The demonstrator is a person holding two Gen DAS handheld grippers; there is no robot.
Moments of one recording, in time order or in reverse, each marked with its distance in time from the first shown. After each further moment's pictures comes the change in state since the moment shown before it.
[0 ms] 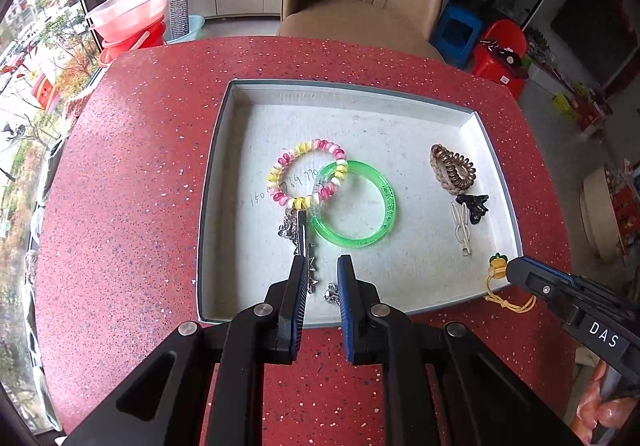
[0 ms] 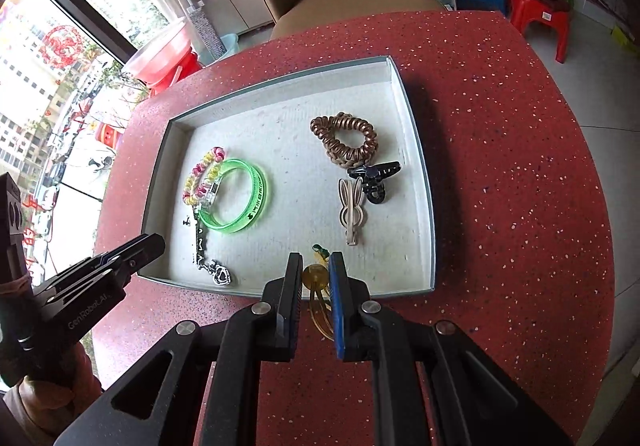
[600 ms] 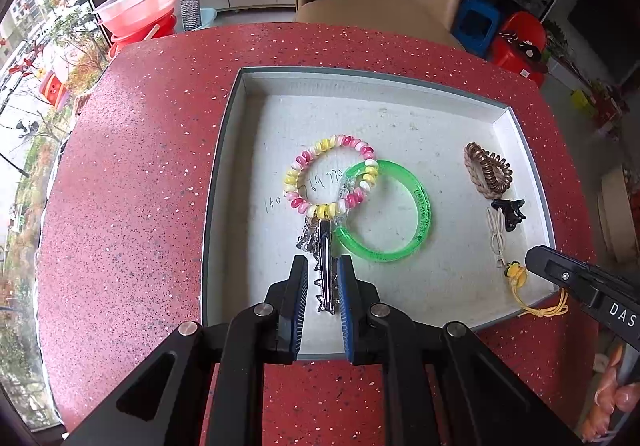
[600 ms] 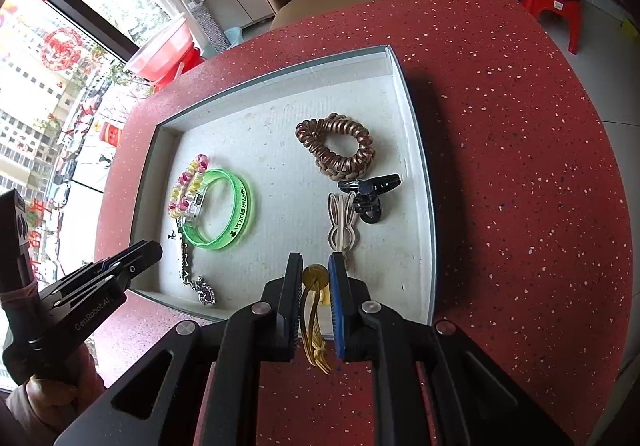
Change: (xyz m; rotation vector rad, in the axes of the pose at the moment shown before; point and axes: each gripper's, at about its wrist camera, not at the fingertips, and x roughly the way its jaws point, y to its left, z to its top) left arm 0.026 0.004 0.005 -0.007 0.024 0.060; right arm 0.022 -0.026 0.016 0.018 0.034 0.069
